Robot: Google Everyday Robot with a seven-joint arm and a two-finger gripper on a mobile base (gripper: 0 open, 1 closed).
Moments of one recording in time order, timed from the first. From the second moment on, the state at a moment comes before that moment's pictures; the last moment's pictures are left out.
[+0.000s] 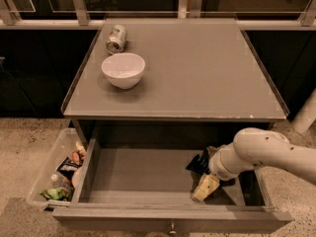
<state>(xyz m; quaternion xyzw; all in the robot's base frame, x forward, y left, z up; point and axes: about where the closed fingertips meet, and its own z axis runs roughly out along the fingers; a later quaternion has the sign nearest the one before) 0.484 -0.172 0.566 -0.52 0.82 0.10 0.20</state>
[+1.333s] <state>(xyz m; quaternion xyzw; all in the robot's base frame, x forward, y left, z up) 0.484 -0.171 0.594 -0.52 0.82 0.10 0.20</state>
